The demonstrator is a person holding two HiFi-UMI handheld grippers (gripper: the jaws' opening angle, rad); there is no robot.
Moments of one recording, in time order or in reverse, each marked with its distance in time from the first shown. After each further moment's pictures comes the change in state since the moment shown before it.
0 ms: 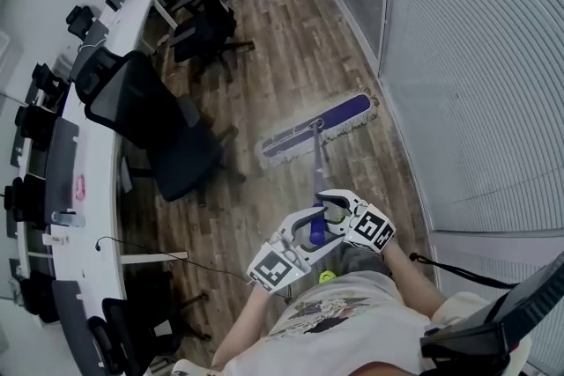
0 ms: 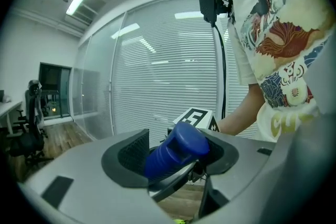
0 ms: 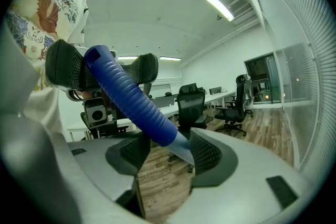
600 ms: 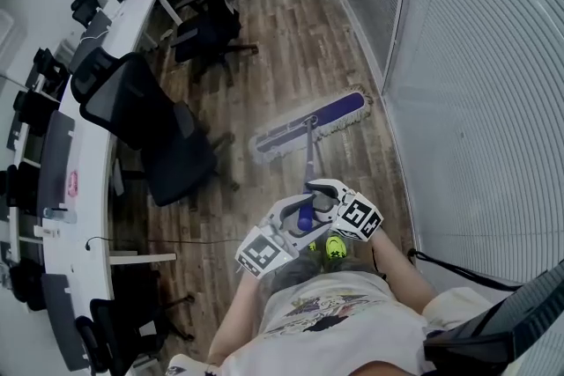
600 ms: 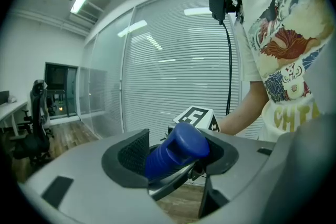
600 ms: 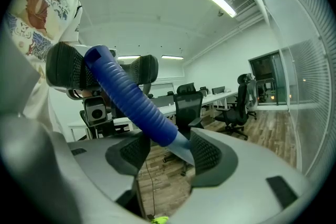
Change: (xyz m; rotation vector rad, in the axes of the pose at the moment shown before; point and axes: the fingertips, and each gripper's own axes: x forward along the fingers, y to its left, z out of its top) left arm 0.067 0.130 0.015 -0.020 0.017 0.061; right arm 0.032 -0.138 0.026 -0.020 0.008 0.051
